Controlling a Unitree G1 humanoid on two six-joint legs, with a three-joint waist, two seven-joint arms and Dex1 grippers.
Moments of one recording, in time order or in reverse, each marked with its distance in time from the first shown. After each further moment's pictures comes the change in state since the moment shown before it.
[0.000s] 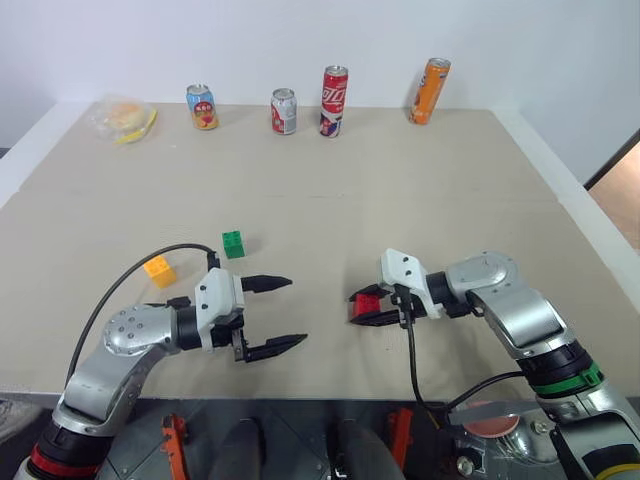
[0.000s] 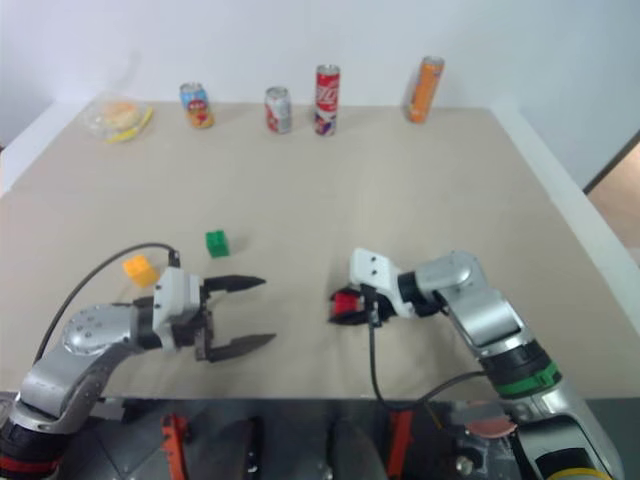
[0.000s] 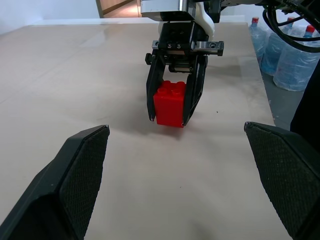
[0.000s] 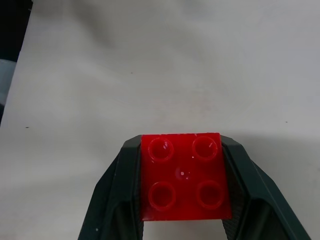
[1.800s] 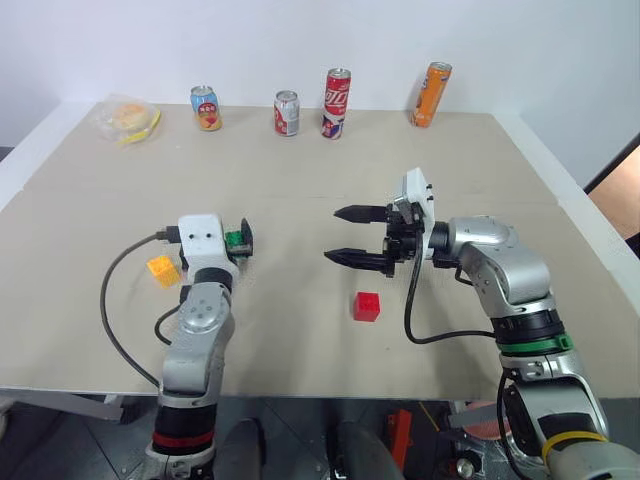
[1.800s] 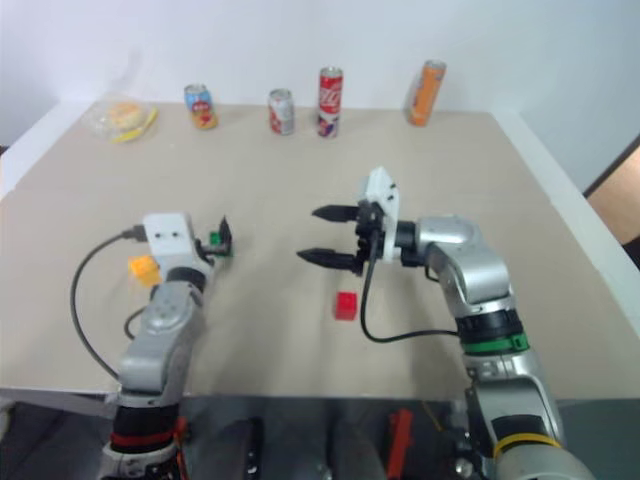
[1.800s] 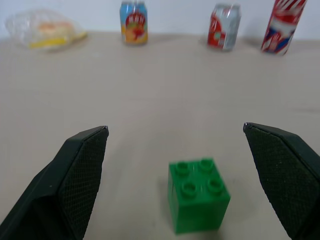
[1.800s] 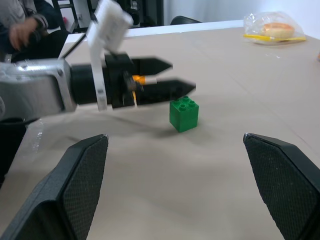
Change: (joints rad) left arm -0.162 -0.630 0.093 0.181 0.459 0.210 1.180; right arm -0.185 0.215 -0.199 0.189 0.219 -0.029 -0.108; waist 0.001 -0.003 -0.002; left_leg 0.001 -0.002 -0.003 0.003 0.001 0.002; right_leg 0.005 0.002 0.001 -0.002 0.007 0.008
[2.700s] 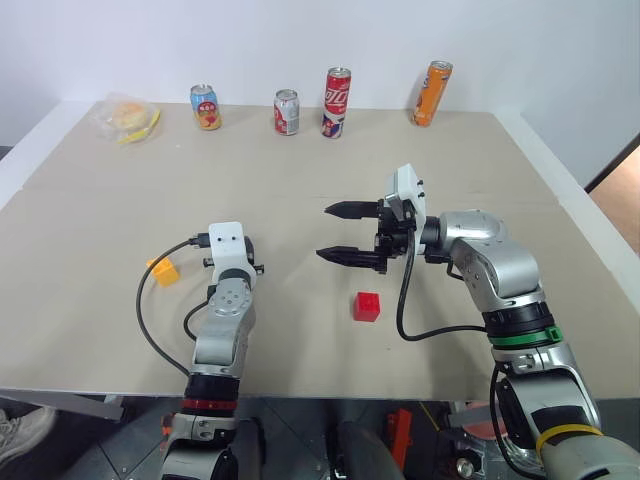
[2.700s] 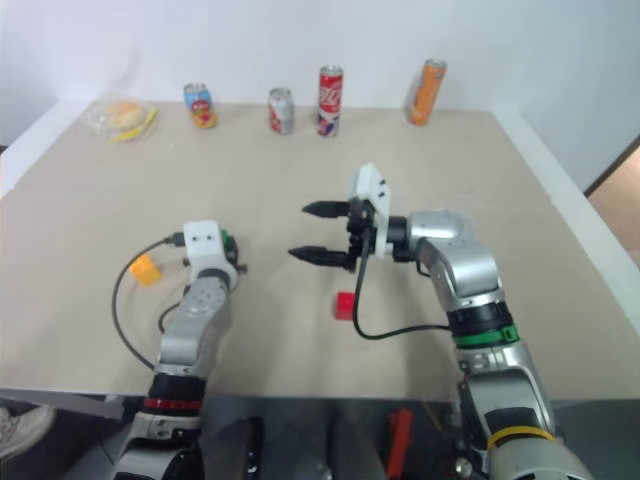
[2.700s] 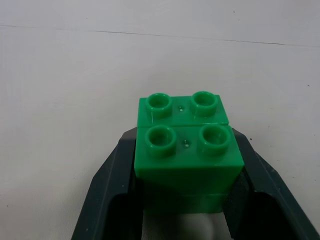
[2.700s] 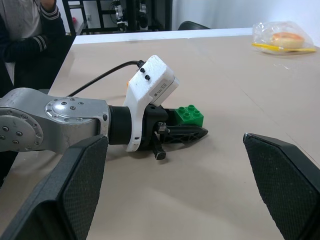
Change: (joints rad) left arm -0.123 -0.058 0.035 0.297 0.030 -0.051 0.058; right arm -0.030 0.020 0.016 0.029 0.000 -0.026 0.010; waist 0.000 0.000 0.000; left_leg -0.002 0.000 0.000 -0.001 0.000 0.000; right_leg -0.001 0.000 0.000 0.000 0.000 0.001
